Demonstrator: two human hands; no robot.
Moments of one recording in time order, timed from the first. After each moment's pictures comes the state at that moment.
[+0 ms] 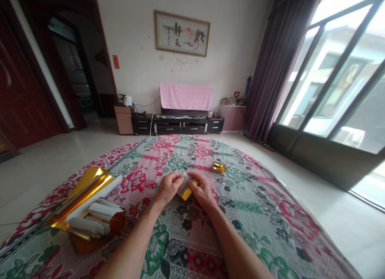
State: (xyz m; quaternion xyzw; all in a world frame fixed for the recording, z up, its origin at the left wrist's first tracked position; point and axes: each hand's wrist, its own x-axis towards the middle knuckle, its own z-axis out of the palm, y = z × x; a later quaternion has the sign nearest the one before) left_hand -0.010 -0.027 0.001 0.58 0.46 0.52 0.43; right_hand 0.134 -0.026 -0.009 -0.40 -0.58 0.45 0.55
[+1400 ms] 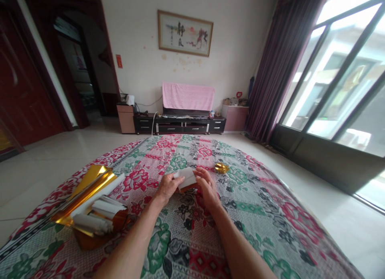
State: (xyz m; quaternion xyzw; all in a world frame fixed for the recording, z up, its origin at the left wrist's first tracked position) left_hand -0.014 -0.027 0.004 0.51 0.51 0.52 0.46; right_hand 0.140 -0.031 0.003 -0.33 -0.50 0.53 0.60
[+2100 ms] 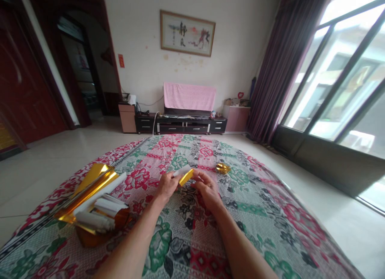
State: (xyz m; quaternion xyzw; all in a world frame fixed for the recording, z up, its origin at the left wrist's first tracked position) left_hand -0.013 -0.023 0.006 0.47 0.58 0.52 0.42; right_hand 0.137 -0.032 0.002 -0.32 -0.51 0.56 0.57
